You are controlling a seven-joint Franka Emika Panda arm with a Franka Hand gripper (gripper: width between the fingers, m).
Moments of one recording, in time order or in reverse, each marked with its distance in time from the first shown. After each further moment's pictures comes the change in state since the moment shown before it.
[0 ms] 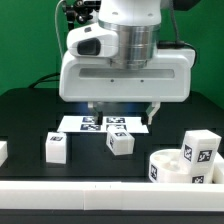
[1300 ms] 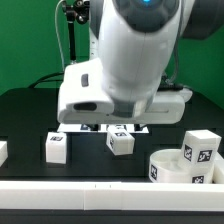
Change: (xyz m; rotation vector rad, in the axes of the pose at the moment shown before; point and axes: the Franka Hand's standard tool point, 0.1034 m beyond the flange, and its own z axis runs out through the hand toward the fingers) arm -0.042 0.003 0.037 0.024 -0.730 0.028
